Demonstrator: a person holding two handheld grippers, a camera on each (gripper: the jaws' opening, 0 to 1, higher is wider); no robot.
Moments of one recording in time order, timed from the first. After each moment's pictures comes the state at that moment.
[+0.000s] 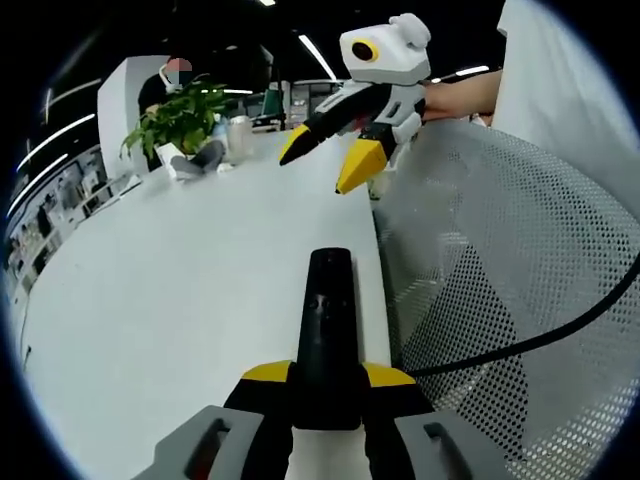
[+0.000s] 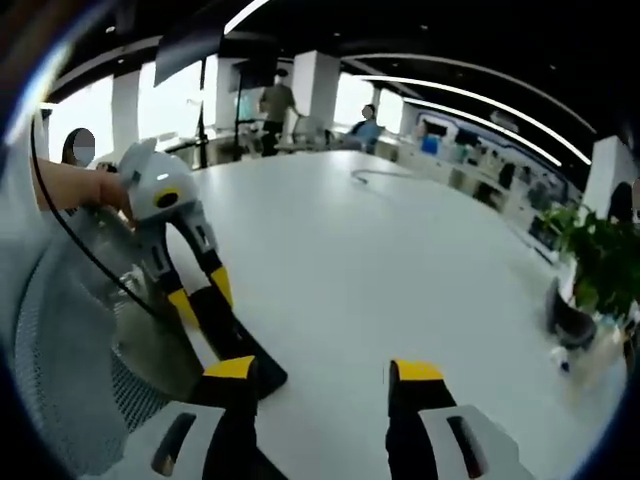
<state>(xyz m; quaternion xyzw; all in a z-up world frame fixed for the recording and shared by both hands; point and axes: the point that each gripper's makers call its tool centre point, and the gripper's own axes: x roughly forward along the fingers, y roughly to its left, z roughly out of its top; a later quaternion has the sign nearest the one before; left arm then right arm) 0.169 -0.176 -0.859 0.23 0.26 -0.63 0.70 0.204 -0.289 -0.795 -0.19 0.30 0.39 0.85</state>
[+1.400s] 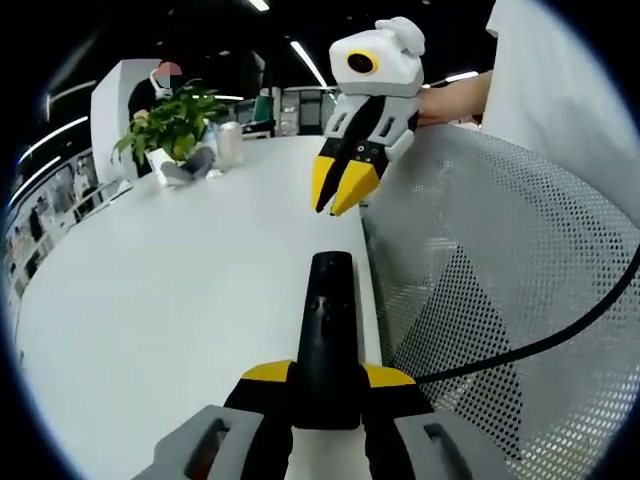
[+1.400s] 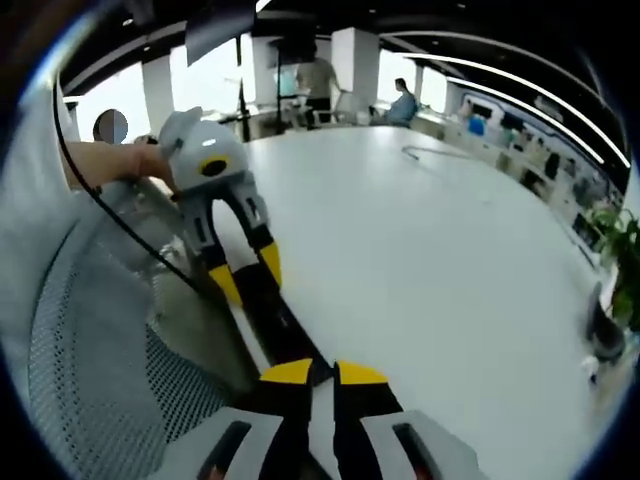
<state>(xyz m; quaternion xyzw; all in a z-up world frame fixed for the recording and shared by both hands) 0.164 -0.182 -0.859 0.22 0.25 -0.65 0.68 0.173 -0.271 -0.816 -0.20 0.35 0.47 0.79</state>
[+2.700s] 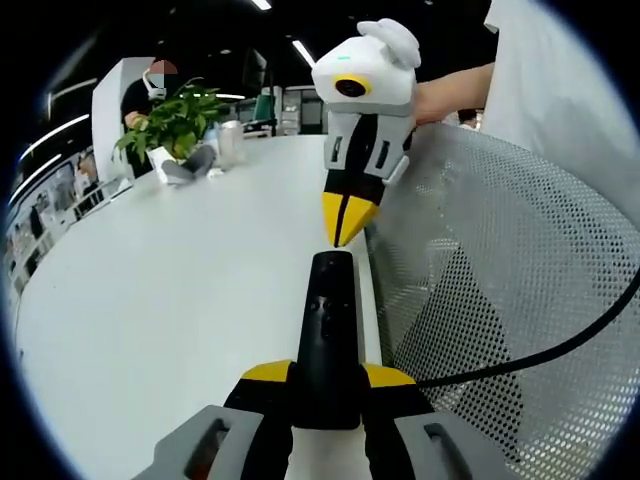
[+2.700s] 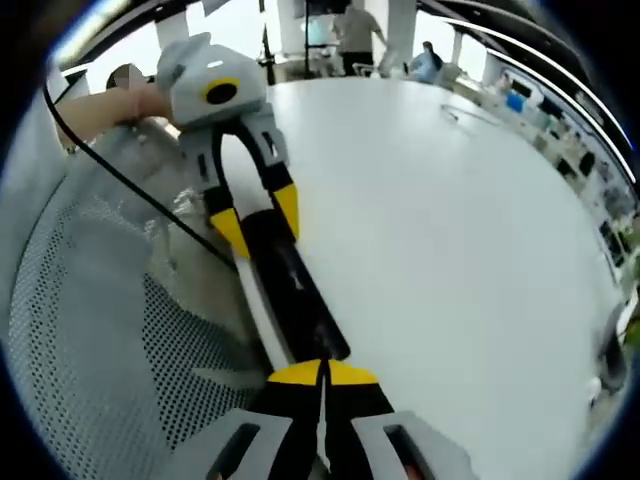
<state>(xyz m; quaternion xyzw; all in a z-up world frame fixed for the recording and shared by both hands) 0.164 -0.182 -0.859 0.21 0.26 -0.65 0.68 0.166 -0.270 -0.850 -0.27 0.42 0.49 0.72</state>
